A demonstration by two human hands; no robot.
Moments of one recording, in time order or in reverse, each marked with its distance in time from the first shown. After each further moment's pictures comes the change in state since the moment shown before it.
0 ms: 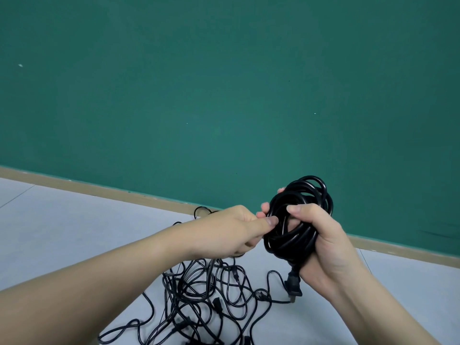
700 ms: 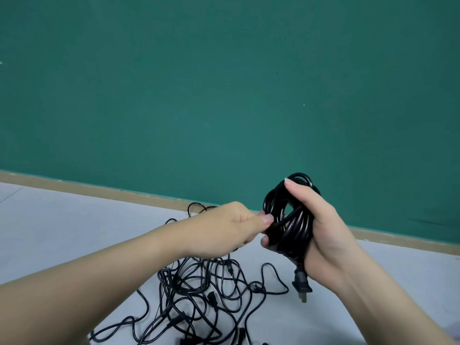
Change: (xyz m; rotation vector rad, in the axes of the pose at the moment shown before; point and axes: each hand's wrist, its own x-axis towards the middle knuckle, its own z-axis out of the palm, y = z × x) left_hand 0.007 -0.002 0.009 0.168 0.017 0.081; right_hand -0.010 -0.017 -0.010 -0.121 0.088 0.115
